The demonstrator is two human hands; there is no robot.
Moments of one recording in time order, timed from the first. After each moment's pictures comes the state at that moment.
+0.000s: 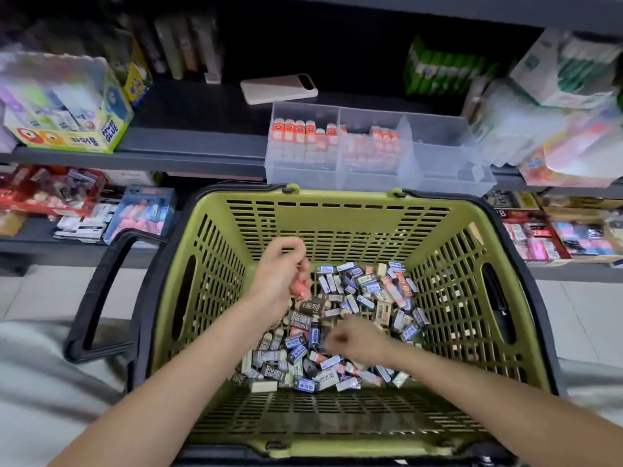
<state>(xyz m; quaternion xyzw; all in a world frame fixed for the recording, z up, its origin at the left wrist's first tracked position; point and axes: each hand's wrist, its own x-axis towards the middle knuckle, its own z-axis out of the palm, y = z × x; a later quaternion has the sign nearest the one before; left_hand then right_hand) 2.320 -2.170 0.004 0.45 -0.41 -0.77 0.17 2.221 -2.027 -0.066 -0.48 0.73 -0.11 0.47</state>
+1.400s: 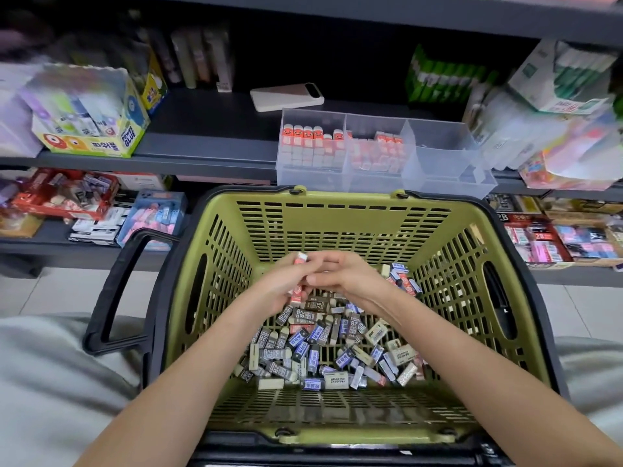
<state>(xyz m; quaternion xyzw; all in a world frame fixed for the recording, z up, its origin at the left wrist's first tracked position) 2.325 -2.186 -0.020 0.43 -0.49 -0.76 -0.02 2.214 -2.096 -0.015 -0.23 0.58 -0.51 0.59</state>
